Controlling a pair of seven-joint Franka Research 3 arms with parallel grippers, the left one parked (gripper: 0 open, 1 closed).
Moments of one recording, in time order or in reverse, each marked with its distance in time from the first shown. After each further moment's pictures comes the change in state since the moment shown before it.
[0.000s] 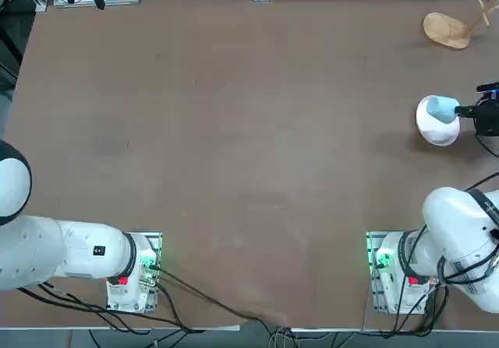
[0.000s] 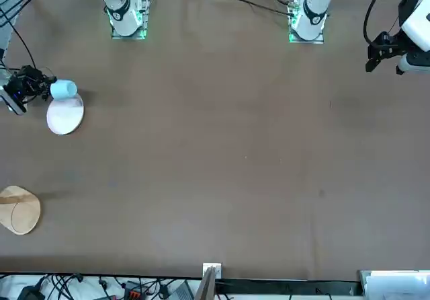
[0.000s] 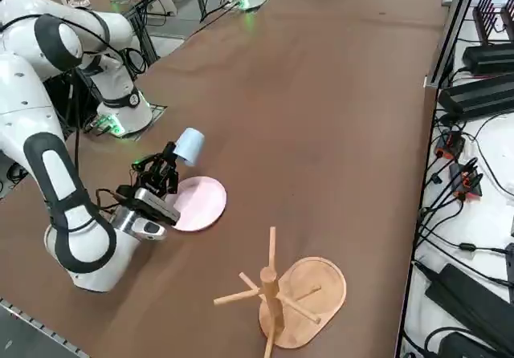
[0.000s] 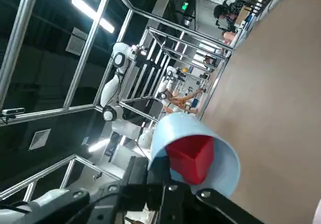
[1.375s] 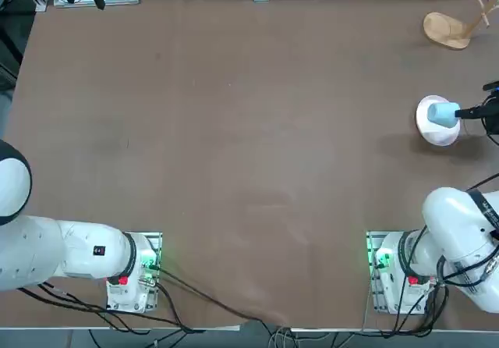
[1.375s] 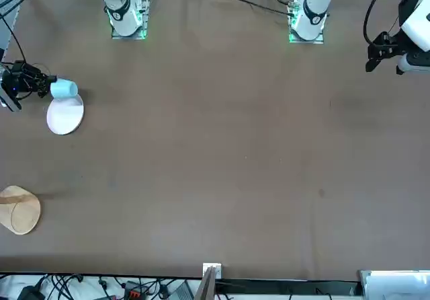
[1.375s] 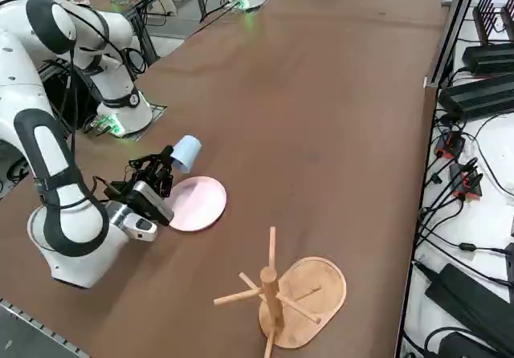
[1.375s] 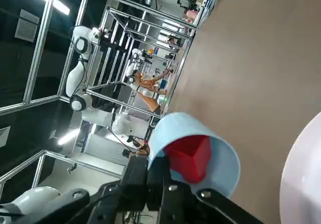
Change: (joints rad) arm 0.003 -0.108 -0.001 -0.051 -0.104 0.124 0.037
